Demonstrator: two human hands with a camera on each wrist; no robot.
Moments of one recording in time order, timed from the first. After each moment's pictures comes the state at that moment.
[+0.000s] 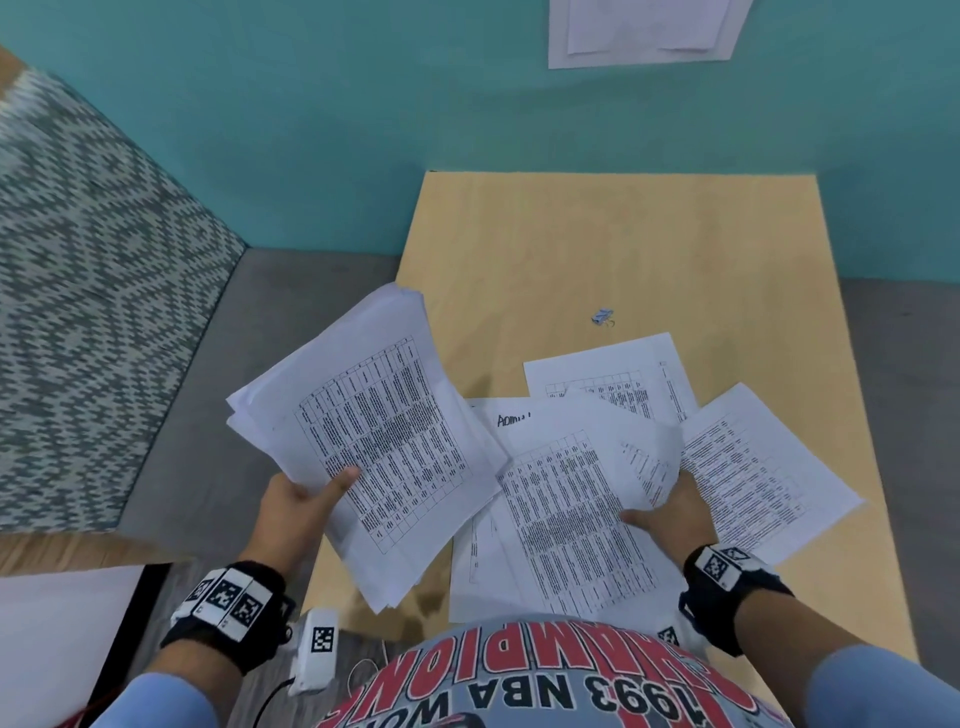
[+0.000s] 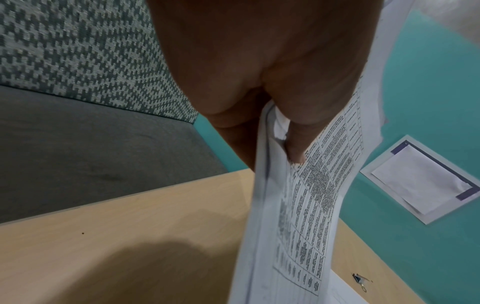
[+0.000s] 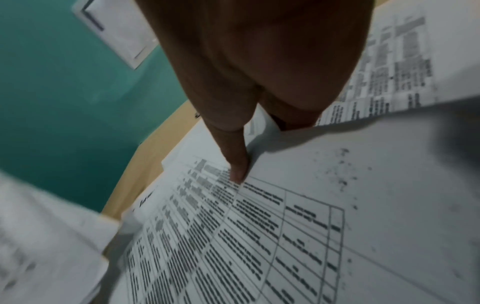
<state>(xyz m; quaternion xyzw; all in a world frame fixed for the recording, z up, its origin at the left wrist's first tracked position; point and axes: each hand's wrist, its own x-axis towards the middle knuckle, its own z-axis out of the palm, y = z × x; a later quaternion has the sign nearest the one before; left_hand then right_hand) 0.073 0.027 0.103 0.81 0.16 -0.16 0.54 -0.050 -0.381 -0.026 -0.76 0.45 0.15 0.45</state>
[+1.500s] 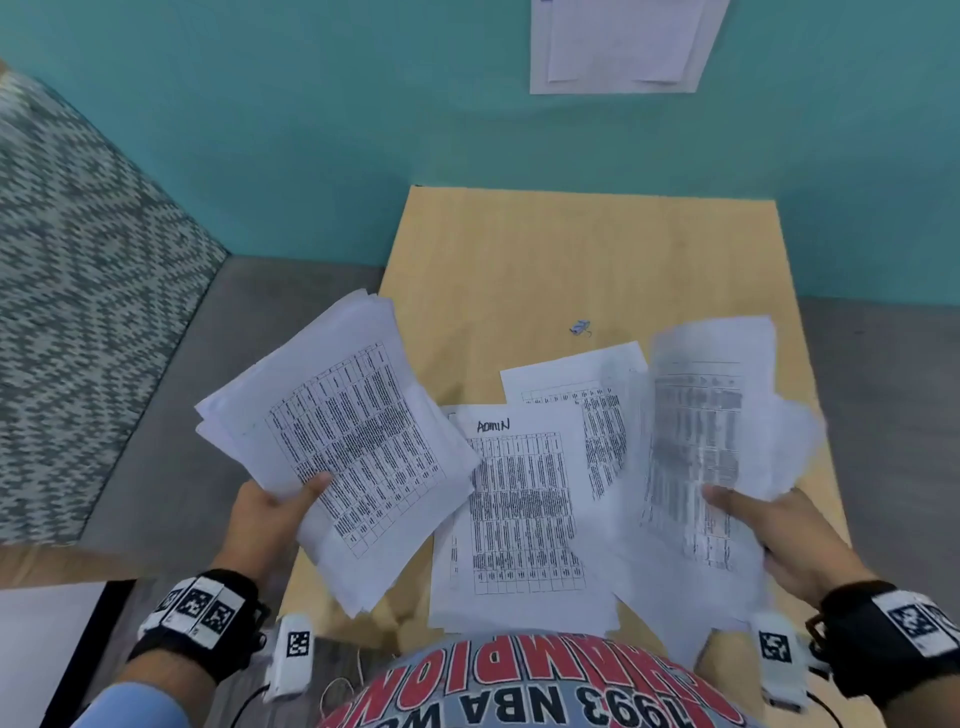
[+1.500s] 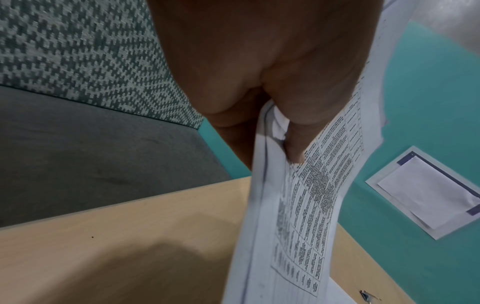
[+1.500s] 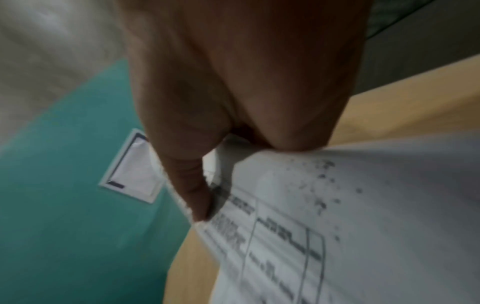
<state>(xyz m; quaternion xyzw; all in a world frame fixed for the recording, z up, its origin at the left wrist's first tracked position) 0.064 0.018 0.111 0.78 0.16 -0.12 0.60 -0.084 -0.445 0.119 -0.58 0.43 0.05 0.69</state>
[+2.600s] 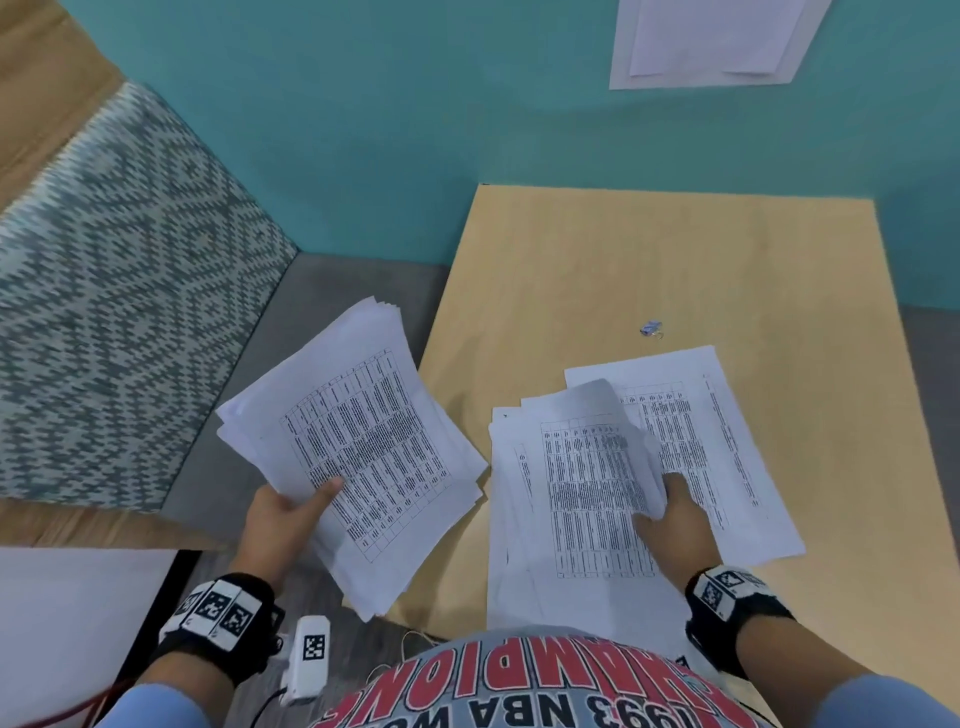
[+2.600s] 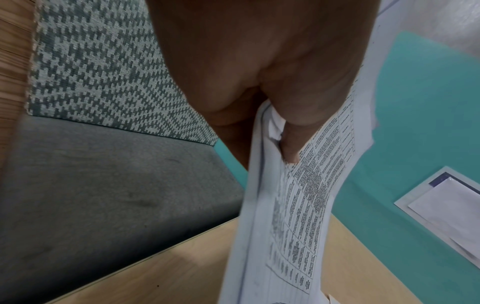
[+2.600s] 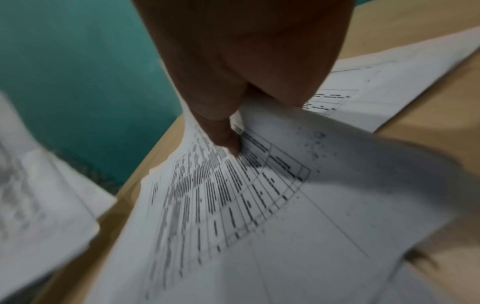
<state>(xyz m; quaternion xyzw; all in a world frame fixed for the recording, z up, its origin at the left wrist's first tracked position) 0.064 0.130 0.080 0.83 0.19 -0.10 0.52 -0.045 -0.322 -0.025 -0.83 0.33 0.13 0.43</state>
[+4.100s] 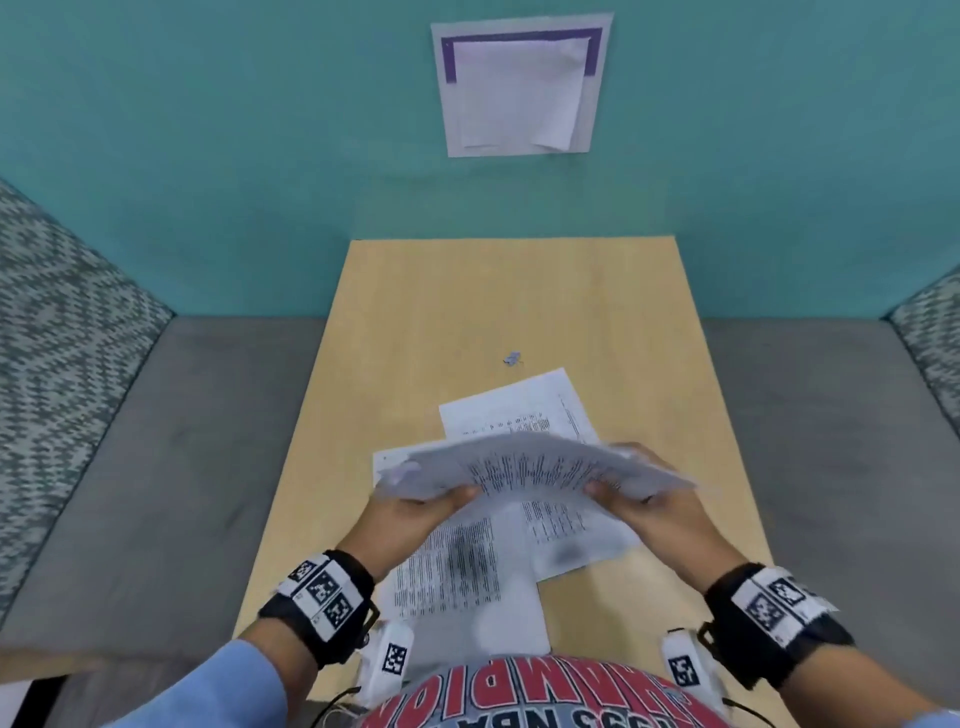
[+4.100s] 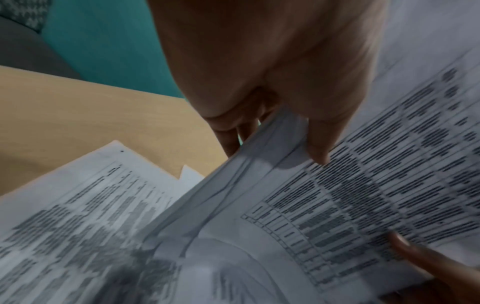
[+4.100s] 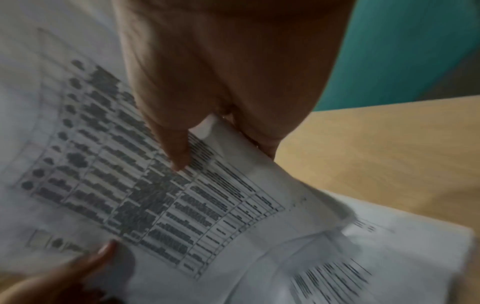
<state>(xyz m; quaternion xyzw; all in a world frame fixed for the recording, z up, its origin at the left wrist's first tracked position) 0.038 -0.153 0.126 0.76 -0.09 -0.29 0.57 -0.093 -0.427 0.141 -0.70 0.21 -0.02 0.68</state>
